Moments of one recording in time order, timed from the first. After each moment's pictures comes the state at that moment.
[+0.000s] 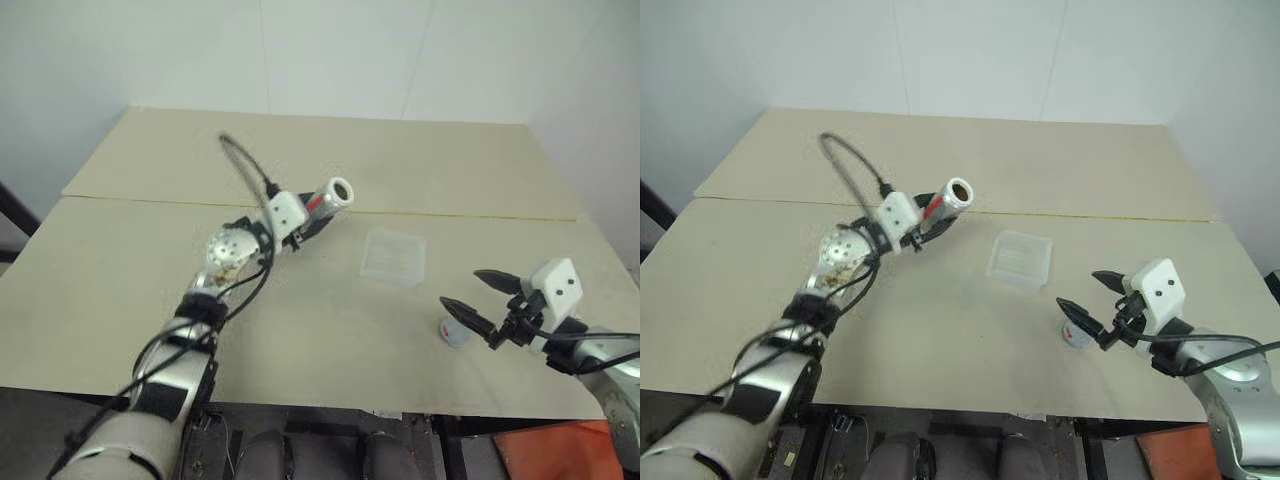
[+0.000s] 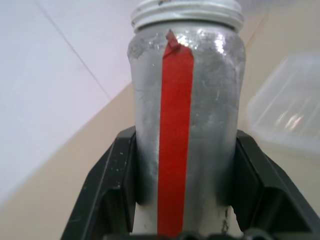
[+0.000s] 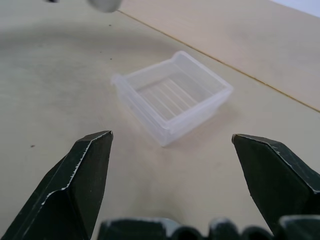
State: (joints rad) left arm -1.04 0.32 -0.25 1.02 0.26 -0.64 -0.49; right arm 0.13 -0.67 -0.36 -0.53 0.48 0.49 0.71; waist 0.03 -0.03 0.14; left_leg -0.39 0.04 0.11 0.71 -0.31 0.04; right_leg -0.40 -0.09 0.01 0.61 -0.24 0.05
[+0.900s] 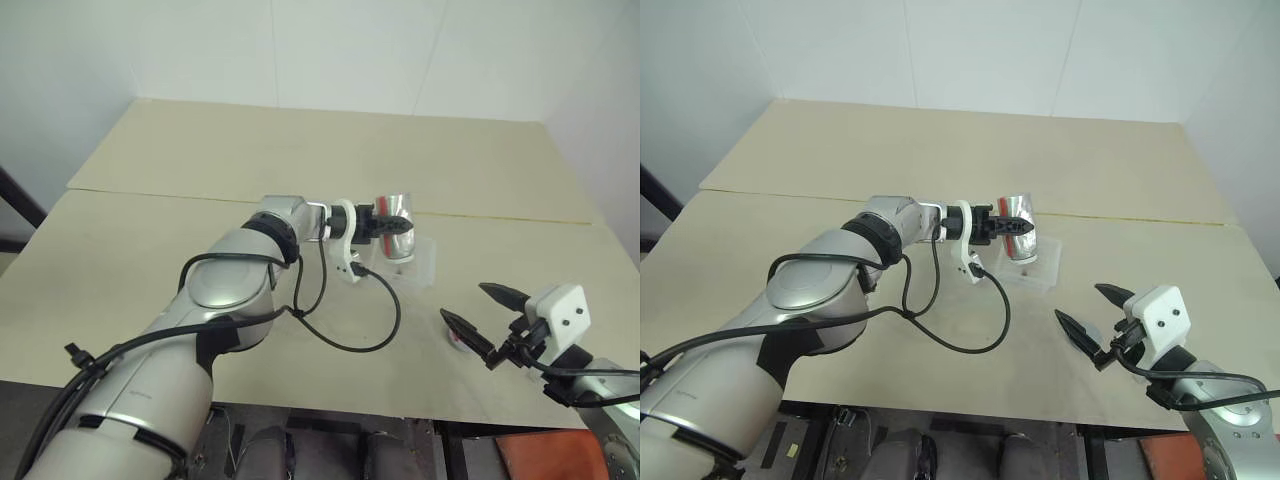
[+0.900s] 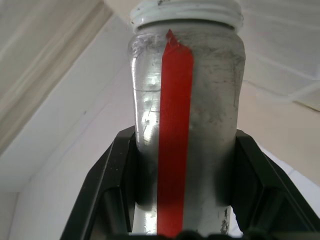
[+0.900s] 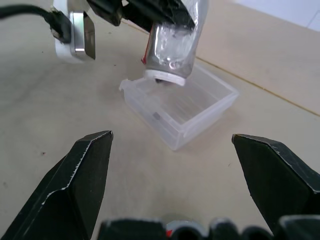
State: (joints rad) left arm -1.51 0.11 -1.28 1.39 1.46 -0.49 0.83; right arm 0.28 -0.59 -0.39 -0.68 0.46 0.44 0.61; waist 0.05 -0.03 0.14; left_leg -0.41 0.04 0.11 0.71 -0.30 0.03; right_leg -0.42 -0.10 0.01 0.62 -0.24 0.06
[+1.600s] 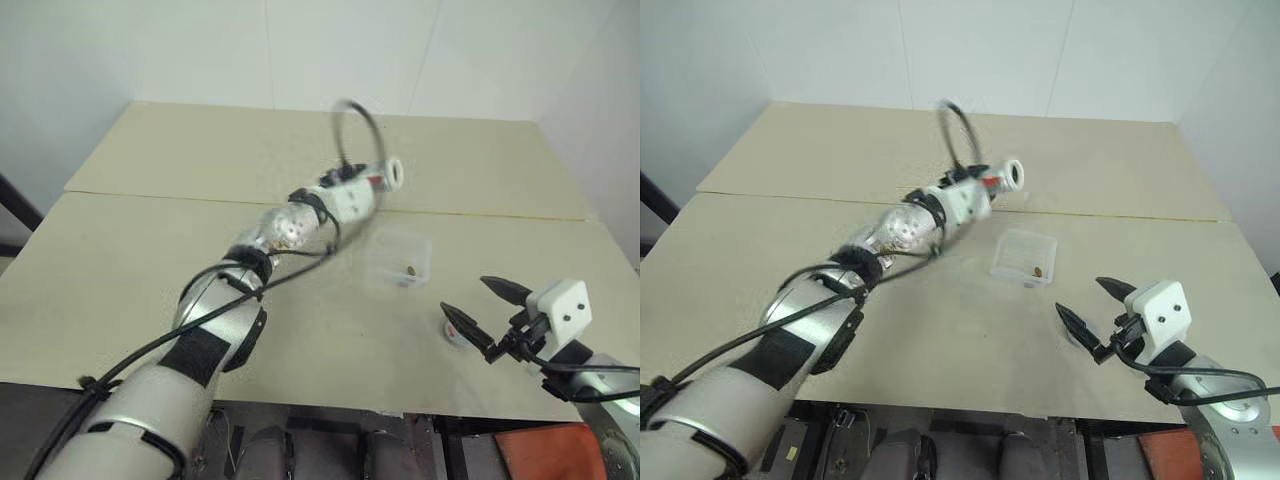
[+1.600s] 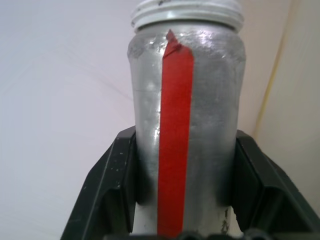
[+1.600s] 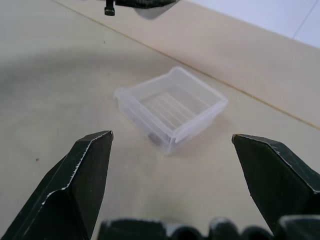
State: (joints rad) left arm -1.23 0.08 0.03 1.33 0.05 -0.55 -0.54; right arm 0.23 -0.59 -0.37 -0.65 0.45 0.41 0.61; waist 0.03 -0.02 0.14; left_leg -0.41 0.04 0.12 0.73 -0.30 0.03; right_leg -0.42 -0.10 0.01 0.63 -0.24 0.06
